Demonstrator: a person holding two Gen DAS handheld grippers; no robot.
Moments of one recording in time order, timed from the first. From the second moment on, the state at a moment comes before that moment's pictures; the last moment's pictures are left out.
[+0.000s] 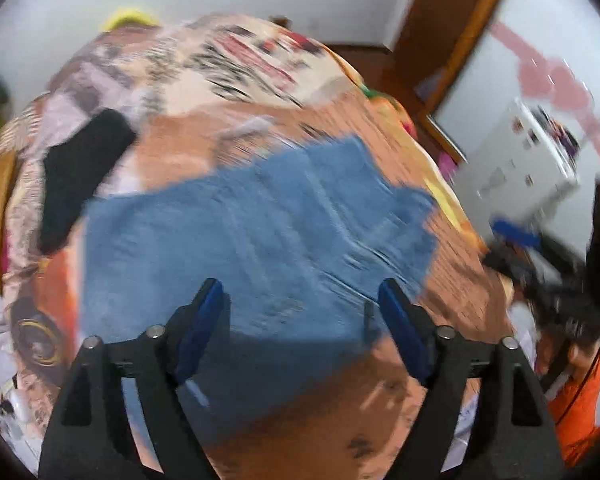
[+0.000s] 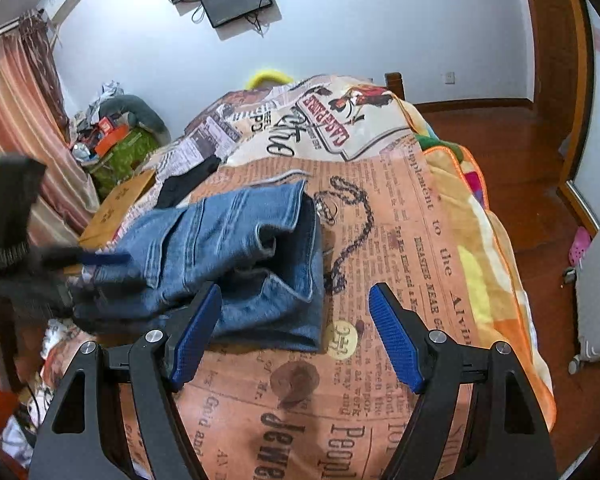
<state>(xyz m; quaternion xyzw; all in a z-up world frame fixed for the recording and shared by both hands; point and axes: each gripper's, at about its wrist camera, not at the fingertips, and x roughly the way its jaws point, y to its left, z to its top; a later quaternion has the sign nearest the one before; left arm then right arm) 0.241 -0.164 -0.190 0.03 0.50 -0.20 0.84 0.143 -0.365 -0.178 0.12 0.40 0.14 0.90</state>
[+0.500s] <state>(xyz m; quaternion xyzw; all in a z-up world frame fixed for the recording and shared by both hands) 0.396 -0.053 -0.253 0.06 0.57 -0.03 0.82 0.145 -0.297 -0.227 0.11 0.47 0.21 0.85</state>
